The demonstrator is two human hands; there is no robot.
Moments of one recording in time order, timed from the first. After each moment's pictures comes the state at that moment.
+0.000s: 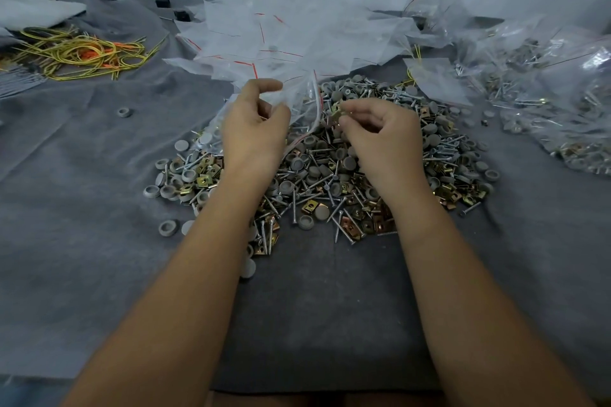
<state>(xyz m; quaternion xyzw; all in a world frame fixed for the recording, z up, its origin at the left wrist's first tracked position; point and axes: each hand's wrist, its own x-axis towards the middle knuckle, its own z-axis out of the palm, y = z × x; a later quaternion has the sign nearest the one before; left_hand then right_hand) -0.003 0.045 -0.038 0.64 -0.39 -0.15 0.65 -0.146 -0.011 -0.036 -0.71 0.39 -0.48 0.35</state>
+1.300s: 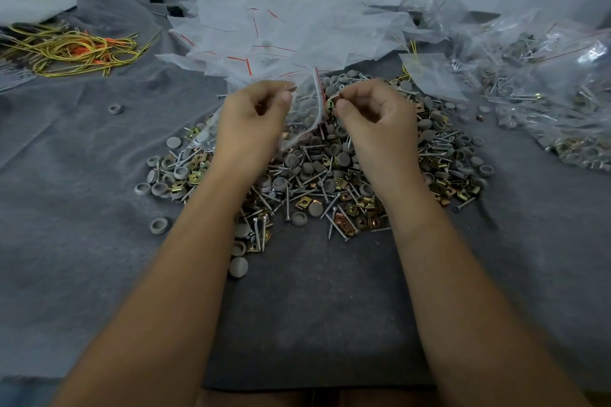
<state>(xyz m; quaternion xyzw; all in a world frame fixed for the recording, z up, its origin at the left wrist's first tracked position) 0.001 0.048 -0.035 0.63 -0.46 -0.16 0.61 -0.145 -0.008 -0.031 -0.68 0.34 -0.52 0.39</state>
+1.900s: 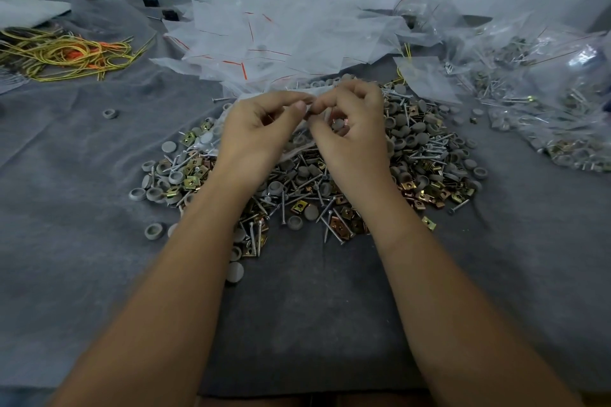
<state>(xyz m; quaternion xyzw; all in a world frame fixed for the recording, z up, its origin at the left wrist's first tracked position) -0.009 0.053 -0.031 0.57 -0.52 -0.19 0.61 -0.127 -0.001 -0.041 -0.73 0.33 -0.51 0.31</state>
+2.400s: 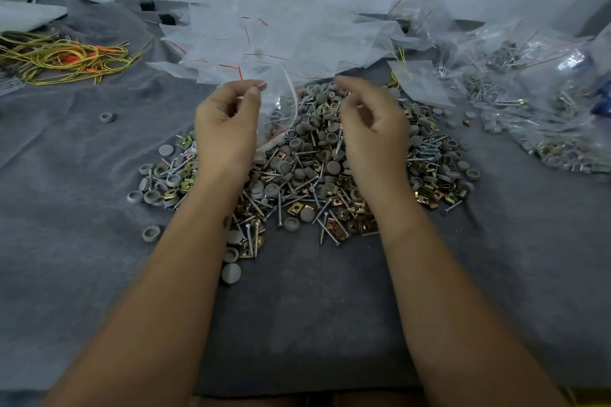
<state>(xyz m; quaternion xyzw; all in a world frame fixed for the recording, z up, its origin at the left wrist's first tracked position) 0.002 0.048 -0.033 0.58 -0.37 -0.16 0.71 -0.144 -0.011 -0.035 -0.69 0.37 -0.54 0.30</state>
